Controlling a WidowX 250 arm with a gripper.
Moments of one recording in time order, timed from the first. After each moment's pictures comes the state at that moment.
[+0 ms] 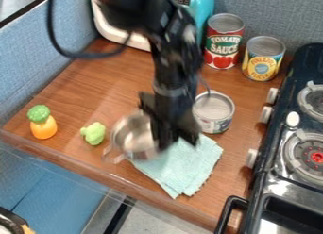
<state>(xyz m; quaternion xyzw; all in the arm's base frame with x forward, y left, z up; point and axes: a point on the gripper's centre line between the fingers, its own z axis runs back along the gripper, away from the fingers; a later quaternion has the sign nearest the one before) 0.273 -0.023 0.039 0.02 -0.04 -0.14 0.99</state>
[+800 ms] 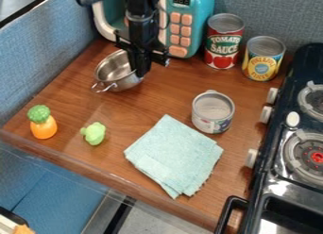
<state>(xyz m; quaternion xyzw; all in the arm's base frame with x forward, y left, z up) 0.388 0.092 0.017 0.05 -0.02 -0.03 1.00</state>
